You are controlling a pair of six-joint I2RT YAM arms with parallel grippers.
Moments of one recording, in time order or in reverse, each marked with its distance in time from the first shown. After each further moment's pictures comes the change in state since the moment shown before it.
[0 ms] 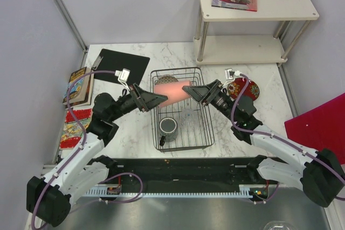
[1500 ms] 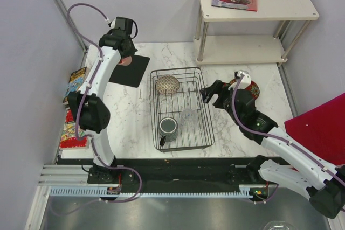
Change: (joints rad) left arm 0.201 1.044 1.379 -1.283 -0.956 0.502; right arm 0.005 -0.129 0.181 -0.861 0.506 -0.377
